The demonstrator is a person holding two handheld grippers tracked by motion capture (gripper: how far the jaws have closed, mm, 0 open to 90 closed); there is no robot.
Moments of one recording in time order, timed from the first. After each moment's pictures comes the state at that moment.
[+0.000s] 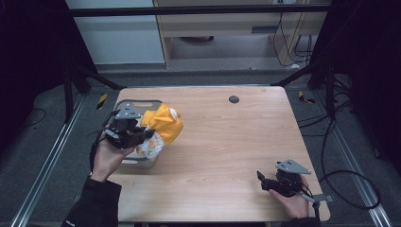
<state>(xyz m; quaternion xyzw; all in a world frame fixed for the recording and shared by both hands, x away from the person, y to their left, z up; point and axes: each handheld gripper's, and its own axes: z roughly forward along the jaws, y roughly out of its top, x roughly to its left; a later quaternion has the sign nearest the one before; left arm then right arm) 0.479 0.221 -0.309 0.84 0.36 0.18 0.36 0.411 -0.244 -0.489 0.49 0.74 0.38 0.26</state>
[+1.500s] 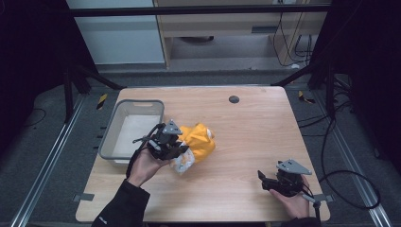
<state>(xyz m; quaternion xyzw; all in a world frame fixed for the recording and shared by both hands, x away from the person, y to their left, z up) 0.482 0.136 -0.364 0.89 0.29 0.12 0.34 0.411 -0.246 -0.489 0.49 0.73 0.38 0.27</state>
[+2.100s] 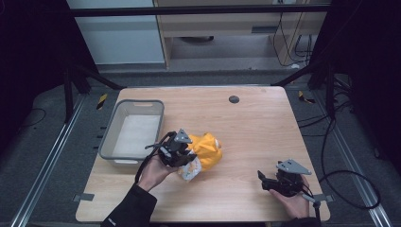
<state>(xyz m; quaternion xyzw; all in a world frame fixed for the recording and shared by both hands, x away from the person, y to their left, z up) 0.480 0.114 -0.395 0.90 0.27 0.10 0.32 0.411 -0.246 -0.489 0.49 0.74 0.38 0.27</state>
